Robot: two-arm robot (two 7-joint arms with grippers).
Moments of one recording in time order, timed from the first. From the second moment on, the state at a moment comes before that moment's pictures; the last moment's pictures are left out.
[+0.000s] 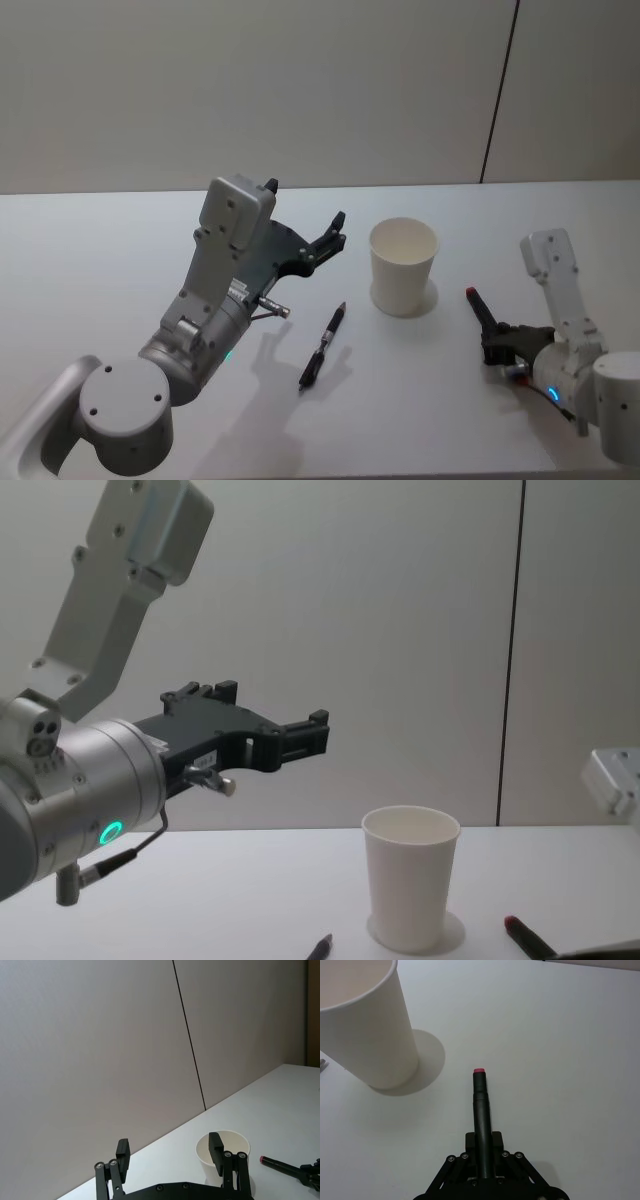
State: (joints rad) left arm -0.24 0.38 0.45 -1.63 -0.20 0.01 -0.01; right arm 0.30 0.14 -0.26 -1.26 0.15 0.52 0.06
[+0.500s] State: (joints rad) left arm -0.24 0.38 0.45 -1.63 -0.20 0.01 -0.01; right arm 0.28 0.15 -0.26 -1.28 0.14 0.45 0.07
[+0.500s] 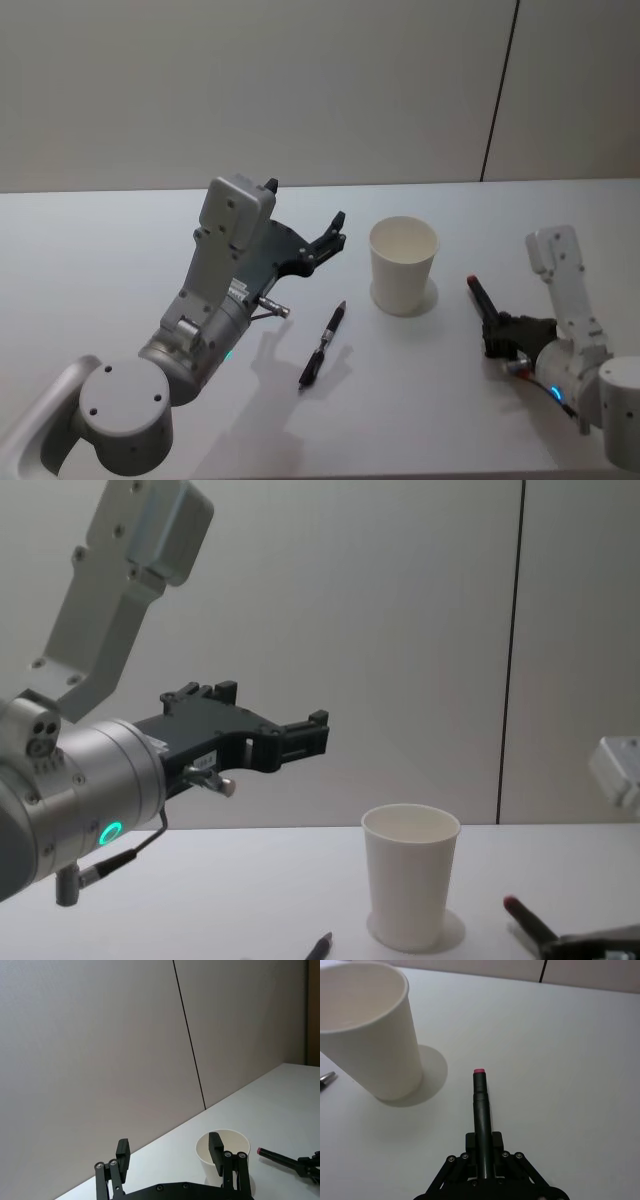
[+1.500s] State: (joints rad) left arm -0.24 0.38 0.45 -1.63 -0.20 0.01 -0.01; right arm 0.22 0.18 -0.23 -1.39 0.17 0.04 0.09
